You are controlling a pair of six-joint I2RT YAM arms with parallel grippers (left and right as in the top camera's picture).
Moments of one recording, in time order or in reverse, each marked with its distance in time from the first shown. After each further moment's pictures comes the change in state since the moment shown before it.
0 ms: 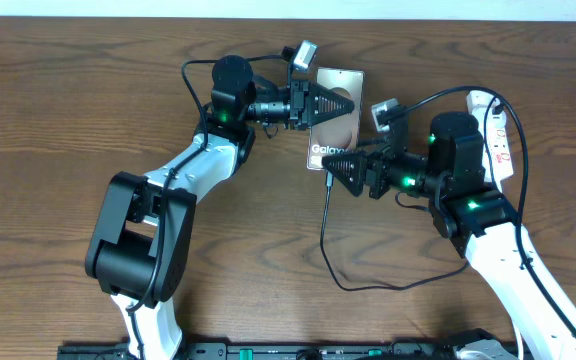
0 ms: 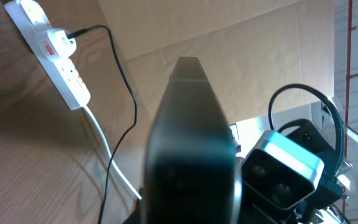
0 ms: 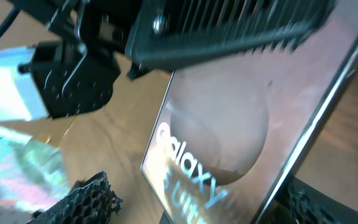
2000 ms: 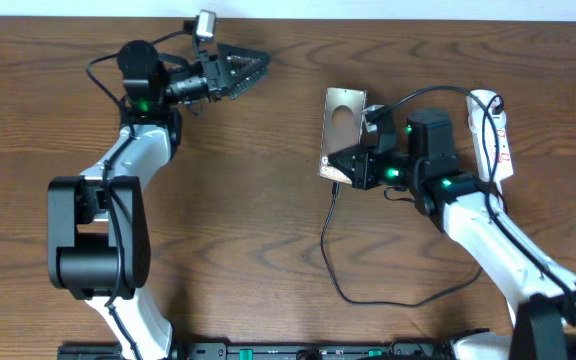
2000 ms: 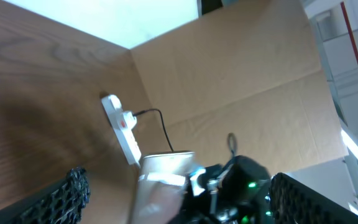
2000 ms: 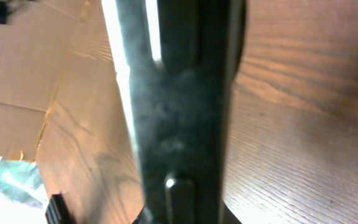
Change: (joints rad) left arm 0.337 -0.017 0.001 0.014 0.013 0.039; right arm -0.005 0.257 0.001 0.061 0.086 0.053
